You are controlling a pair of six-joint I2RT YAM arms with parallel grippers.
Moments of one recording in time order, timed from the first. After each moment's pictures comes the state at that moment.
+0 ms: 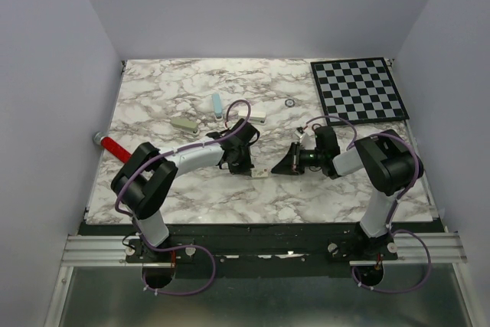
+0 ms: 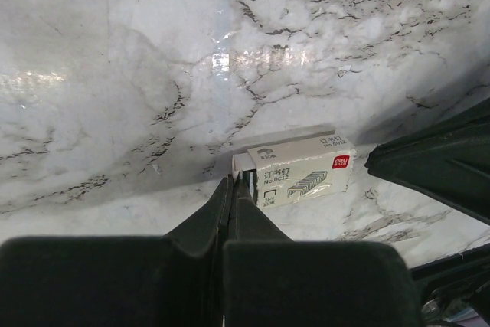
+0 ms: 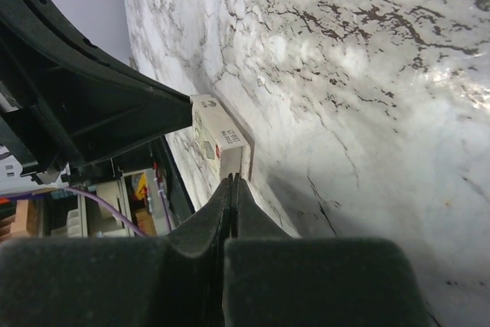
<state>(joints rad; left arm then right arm) -0.74 1.71 1.02 -0.43 0.03 -0.86 0.34 1.85 0.57 0.63 -0.91 0.78</state>
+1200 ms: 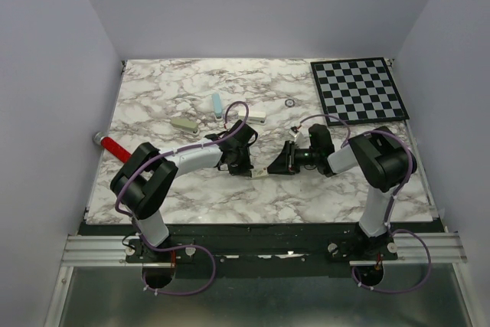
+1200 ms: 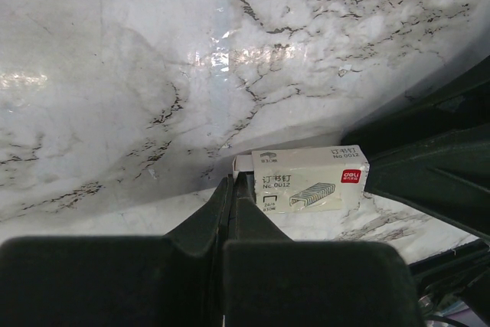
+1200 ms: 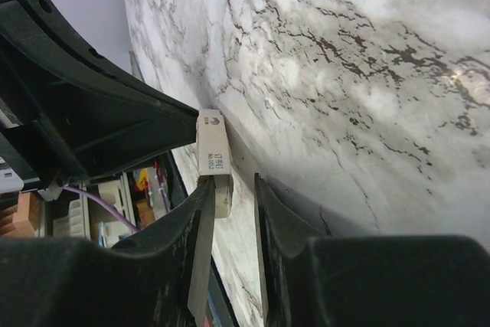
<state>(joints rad) -0.73 1.71 0.99 -0.38 0.07 -0.87 0.38 1.91 0.62 0.62 -0.91 0.79</state>
